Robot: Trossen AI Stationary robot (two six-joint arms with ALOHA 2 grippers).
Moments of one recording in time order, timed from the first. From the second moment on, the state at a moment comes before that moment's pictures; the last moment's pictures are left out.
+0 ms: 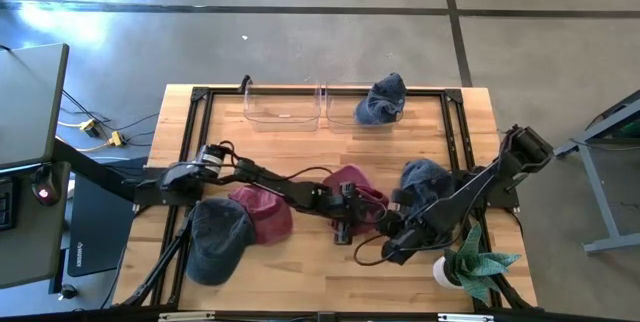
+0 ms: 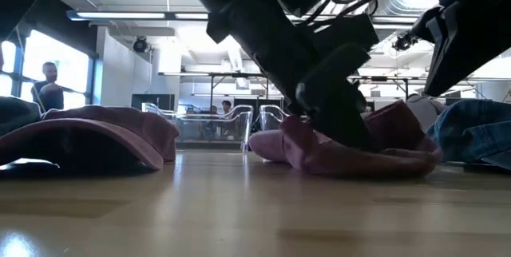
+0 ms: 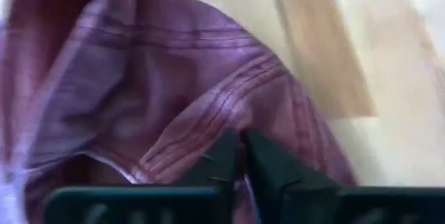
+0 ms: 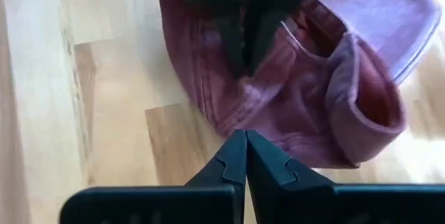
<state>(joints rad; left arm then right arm) -0.21 2.21 1.54 -0.10 -0.10 -0.05 0.63 1.57 1.00 -0.72 0.46 0.78</state>
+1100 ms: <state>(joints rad) -0.24 2.12 1.54 -0.47 -0.14 -0.01 0.51 1.57 0.70 -0.34 0.78 0.84</state>
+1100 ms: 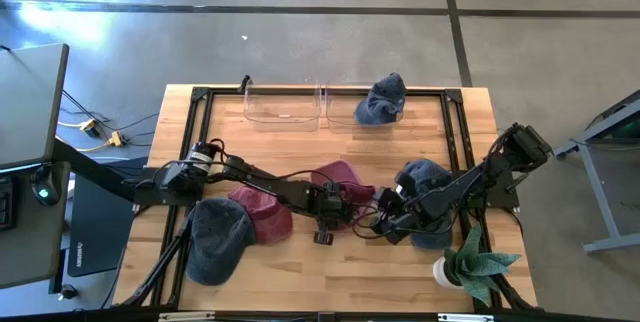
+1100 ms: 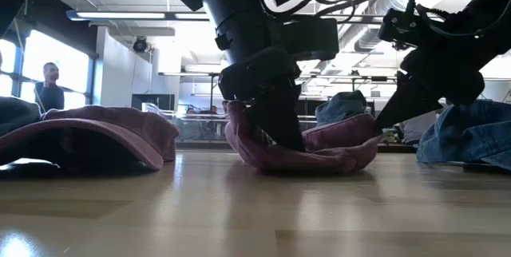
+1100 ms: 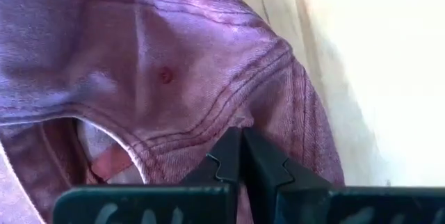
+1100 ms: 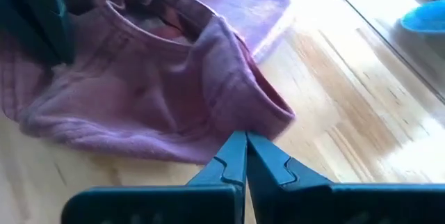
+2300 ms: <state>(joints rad) -0.21 2.06 1.54 -0.49 0.01 -0.12 0.49 1.57 0.73 -0.02 0.42 0.44</state>
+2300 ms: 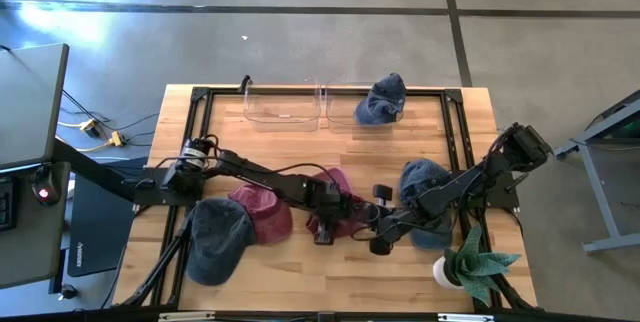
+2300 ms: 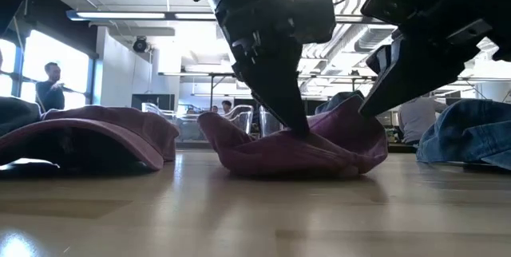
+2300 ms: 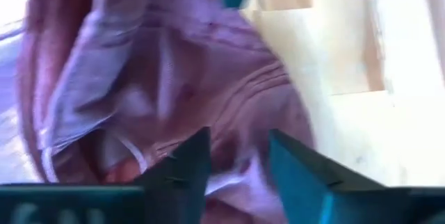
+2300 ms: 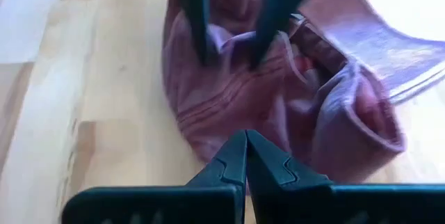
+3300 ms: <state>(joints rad) -0.22 1.98 1.29 -0.32 -0.07 -0.18 0.44 1.74 0.73 0.02 0.24 0.47</state>
